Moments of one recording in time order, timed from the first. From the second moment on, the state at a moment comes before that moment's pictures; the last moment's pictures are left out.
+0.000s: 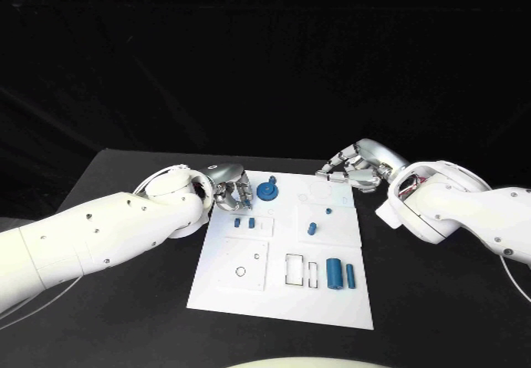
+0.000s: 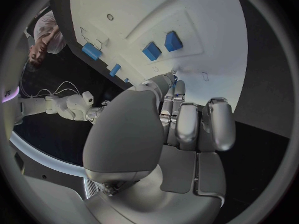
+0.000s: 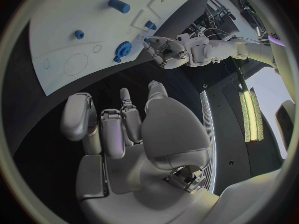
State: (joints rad) left arm 1.18 -0.66 0.01 1.38 -1.46 -0.13 -0.20; left_hand 1.52 -0.20 0.46 0.15 0.22 1.12 0.13 0.08 0.25 1.17 0.07 0.22 0.10 1.42 -0.01 1.33 1.05 0.07 1.42 0.09 1.38 1.31; right arm 1.32 -0.99 -0.12 1.70 -1.03 -0.48 -0.16; right_hand 1.26 -0.01 -0.23 0.29 0.54 0.99 0.13 0.16 0.24 1.39 0.05 1.39 1.31 1.46 -0.01 1.46 1.31 0.08 1.38 0.09 1.15 1.31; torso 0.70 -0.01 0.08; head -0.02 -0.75
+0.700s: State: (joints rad) left arm 1.18 -0.63 0.01 1.36 -1.46 -0.10 -0.21; left_hand 1.52 -0.20 0.46 0.15 0.22 1.12 0.13 0.08 0.24 1.18 0.07 0.22 0.10 1.42 -0.01 1.33 1.05 0.07 1.42 0.09 1.38 1.31; right arm 1.32 -0.99 -0.12 1.70 -1.03 -0.48 -0.16; right_hand 1.26 -0.01 -0.23 0.29 0.54 0.99 0.13 0.16 0.24 1.39 0.05 1.39 1.31 1.46 -0.01 1.46 1.31 0.08 1.38 0.09 1.15 1.31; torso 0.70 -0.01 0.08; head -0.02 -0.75
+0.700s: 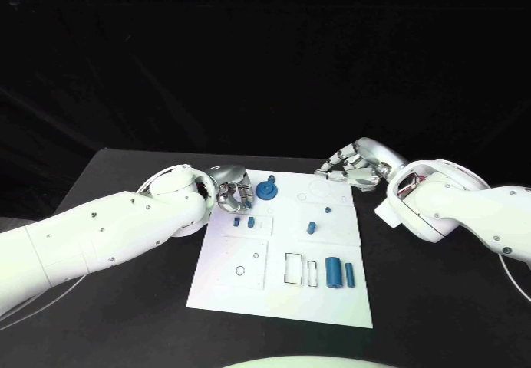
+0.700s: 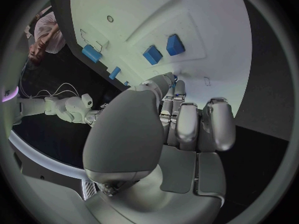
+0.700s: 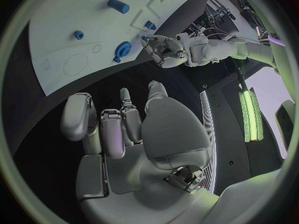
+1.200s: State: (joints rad) left arm 1.18 -0.63 0.01 1.36 -1.46 -0.07 -0.23; left_hand 1.52 -0.19 0.47 0.14 0.21 1.12 0.13 0.08 0.24 1.18 0.07 0.22 0.10 1.42 -0.01 1.33 1.04 0.07 1.42 0.09 1.38 1.31; right arm 1.32 -0.99 -0.12 1.70 -1.03 -0.48 -0.16; right_hand 1.26 -0.01 -0.23 0.29 0.54 0.99 0.13 0.16 0.24 1.39 0.05 1.39 1.31 1.46 -0.01 1.46 1.31 0.08 1.38 0.09 1.15 1.31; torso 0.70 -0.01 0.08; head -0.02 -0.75
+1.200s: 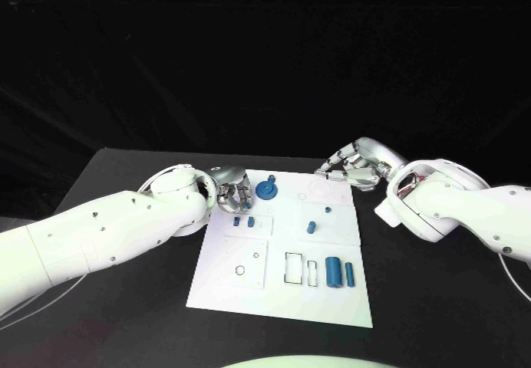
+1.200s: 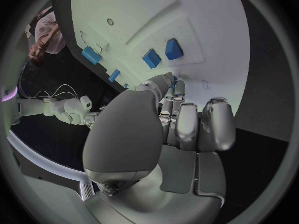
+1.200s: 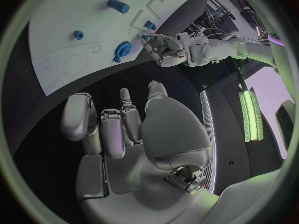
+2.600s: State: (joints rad) left arm 1.18 -0.61 0.01 1.34 -1.47 -0.06 -0.25; left_hand 1.50 -0.19 0.47 0.14 0.21 1.11 0.14 0.06 0.22 1.18 0.07 0.19 0.10 1.42 -0.01 1.33 1.04 0.07 1.42 0.09 1.38 1.31; right arm 1.32 -0.99 -0.12 1.71 -1.03 -0.48 -0.16; right_hand 1.26 -0.01 -0.23 0.29 0.54 0.99 0.13 0.16 0.24 1.39 0.05 1.39 1.31 1.47 -0.02 1.46 1.31 0.08 1.38 0.09 1.15 1.31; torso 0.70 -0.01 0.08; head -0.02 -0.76
